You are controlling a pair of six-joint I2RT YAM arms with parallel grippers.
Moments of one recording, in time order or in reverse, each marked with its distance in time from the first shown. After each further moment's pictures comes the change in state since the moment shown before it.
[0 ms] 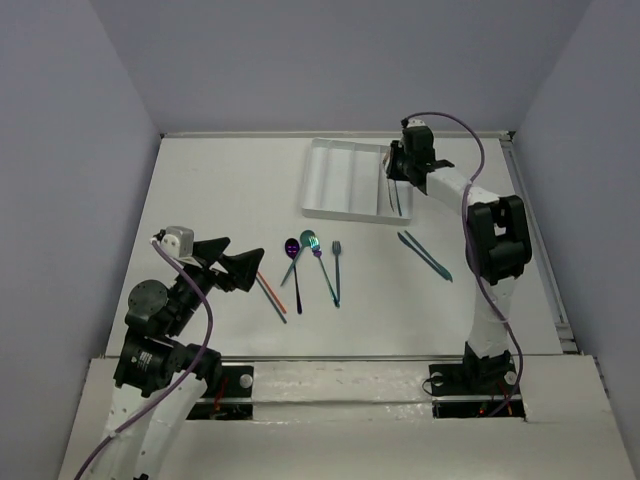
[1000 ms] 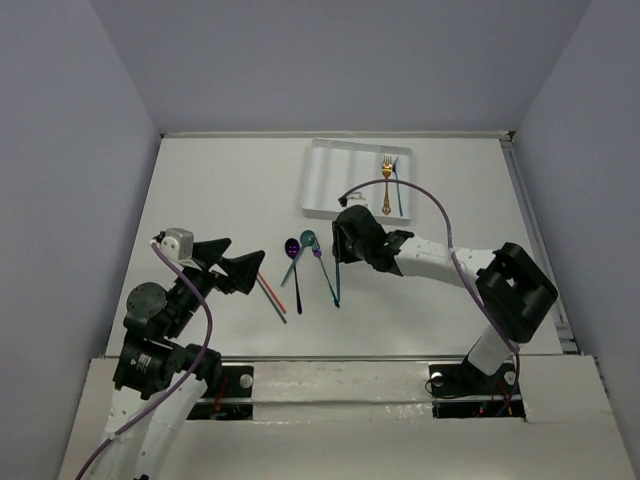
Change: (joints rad) left arm 0.000 -0.012 0.000 0.002 0.023 0.003; right arm 0.553 -0.397 -0.539 0.009 0.167 0.235
